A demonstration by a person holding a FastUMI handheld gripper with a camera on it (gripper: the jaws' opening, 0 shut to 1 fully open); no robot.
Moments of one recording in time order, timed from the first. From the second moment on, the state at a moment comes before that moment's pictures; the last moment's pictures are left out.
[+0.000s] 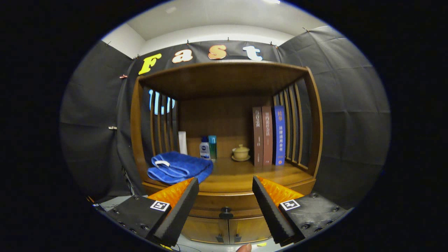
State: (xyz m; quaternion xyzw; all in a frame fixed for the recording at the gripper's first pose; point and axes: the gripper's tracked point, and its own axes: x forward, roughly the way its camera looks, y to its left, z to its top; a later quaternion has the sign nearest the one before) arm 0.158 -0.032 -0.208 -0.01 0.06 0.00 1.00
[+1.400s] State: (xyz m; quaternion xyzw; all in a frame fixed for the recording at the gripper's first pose) arm 0.220 -0.037 -0.376 -0.02 0.16 -0.02 0.99
